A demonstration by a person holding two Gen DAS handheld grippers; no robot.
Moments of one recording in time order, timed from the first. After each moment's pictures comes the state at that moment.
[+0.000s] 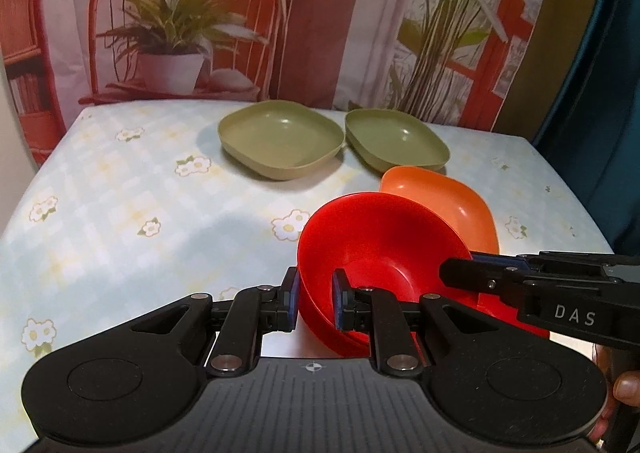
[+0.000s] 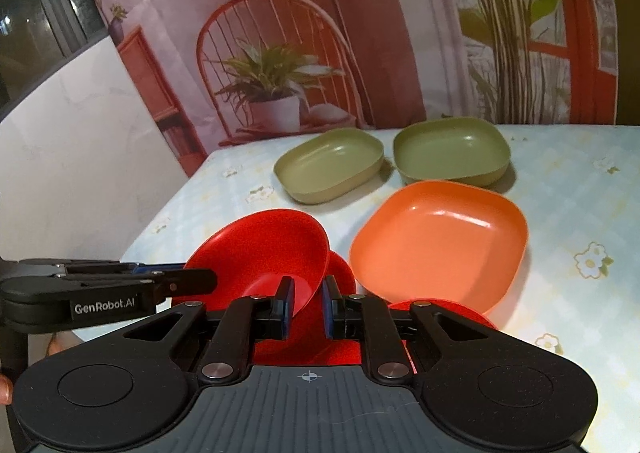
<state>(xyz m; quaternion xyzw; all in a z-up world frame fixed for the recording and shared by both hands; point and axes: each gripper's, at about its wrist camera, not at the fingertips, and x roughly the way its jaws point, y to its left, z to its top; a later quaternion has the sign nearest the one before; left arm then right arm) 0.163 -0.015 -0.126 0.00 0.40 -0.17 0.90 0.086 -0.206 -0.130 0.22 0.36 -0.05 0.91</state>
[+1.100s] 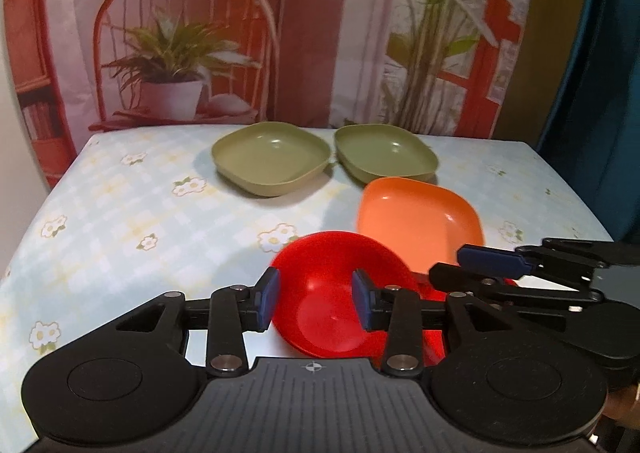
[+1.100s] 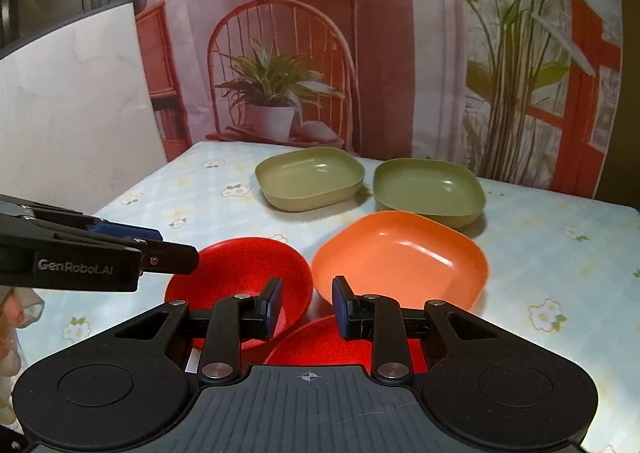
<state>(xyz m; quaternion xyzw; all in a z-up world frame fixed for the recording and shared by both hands) 0.131 -0.048 -0.112 0.03 0.36 -0.16 0.92 0.069 -0.194 -0.126 0.09 0.34 -0.07 0.93</state>
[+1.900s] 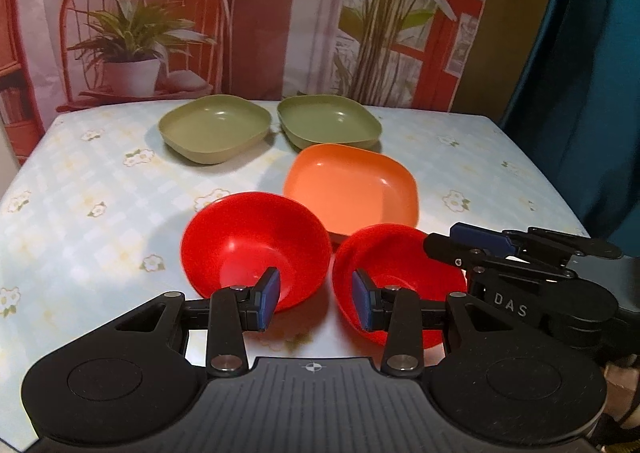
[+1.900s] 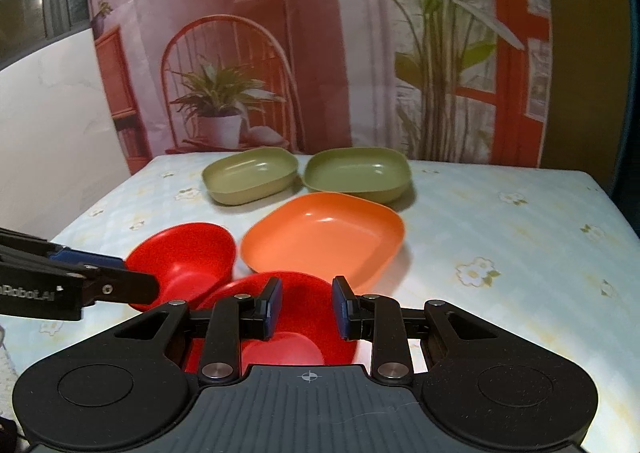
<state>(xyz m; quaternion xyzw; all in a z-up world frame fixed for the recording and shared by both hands) 0.104 -0.081 -0.115 0.02 0.39 -0.19 0.90 0.009 -0.231 -0.133 0.12 0.32 -0.13 0.93</state>
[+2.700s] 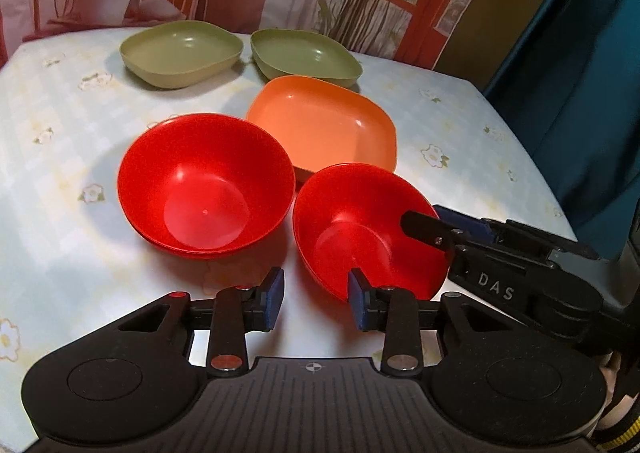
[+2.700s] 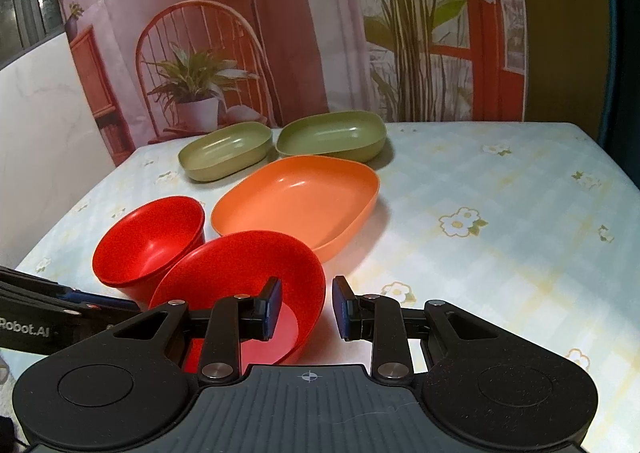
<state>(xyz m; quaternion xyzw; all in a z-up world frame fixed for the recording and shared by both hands) 0.120 -0.086 -0.156 -0.03 0.47 -0.24 0.85 -0.001 -0.245 -0.159 0.17 0.34 -0.14 0.91</state>
